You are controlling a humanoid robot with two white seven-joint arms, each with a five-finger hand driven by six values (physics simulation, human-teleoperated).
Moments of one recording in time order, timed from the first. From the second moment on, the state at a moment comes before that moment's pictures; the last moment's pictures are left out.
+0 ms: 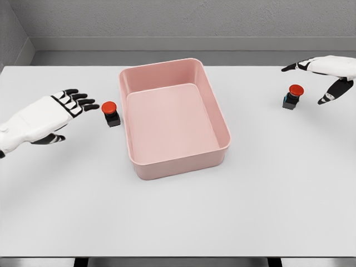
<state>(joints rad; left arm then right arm) -0.34 1.10 -0.63 -1.72 -0.58 -0.31 0.07 -1.14 -0.92 1.21 -0.95 -0.02 -0.61 0.45</state>
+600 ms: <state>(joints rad) -0.35 0.95 -0.63 -1.69 -0.53 -0.08 0.08 -1.16 -0.85 1.27 -0.86 -0.02 -0.53 0.44</state>
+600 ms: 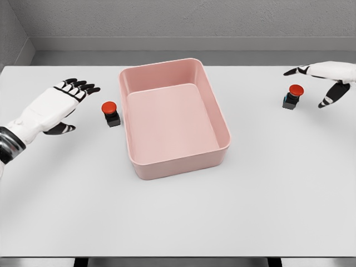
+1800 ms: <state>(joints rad) -0.42 0.76 -0.68 -1.56 -0.65 -0.02 0.06 -1.15 -0.69 1.28 -0.74 0.03 -0.33 0.44</state>
